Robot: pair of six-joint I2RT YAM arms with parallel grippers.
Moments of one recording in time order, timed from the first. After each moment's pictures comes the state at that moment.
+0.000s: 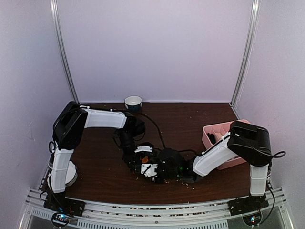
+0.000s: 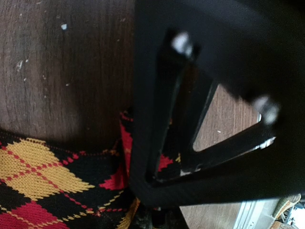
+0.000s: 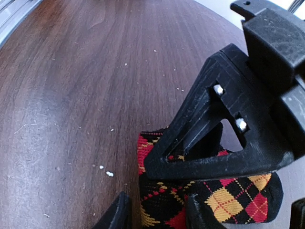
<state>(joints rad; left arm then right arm) -0.76 2.23 1.62 -1.20 0.56 0.82 1.13 2.01 0.89 0.60 -0.07 -0.56</state>
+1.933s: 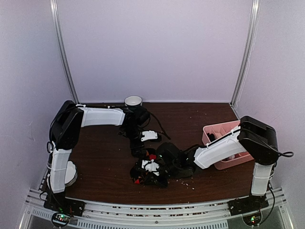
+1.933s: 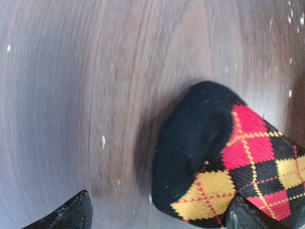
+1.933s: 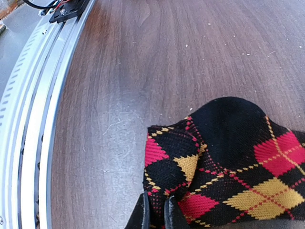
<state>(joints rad) -0.75 2.19 1.64 -0.77 0.14 0.71 1.10 1.94 0.98 0.17 -0.41 -0.19</state>
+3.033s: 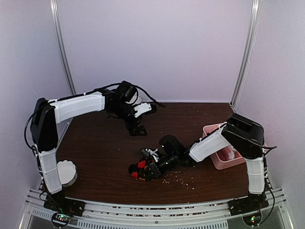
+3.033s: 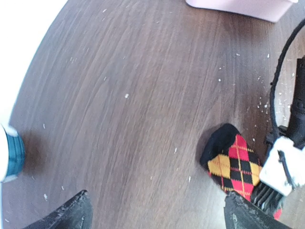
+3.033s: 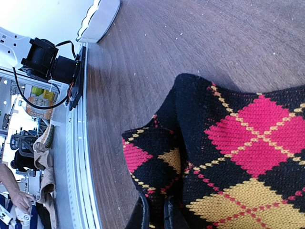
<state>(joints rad) -0.68 1.95 1.67 -0.70 0.27 0.59 0.95 2.10 1.05 0.32 -0.71 0.47</state>
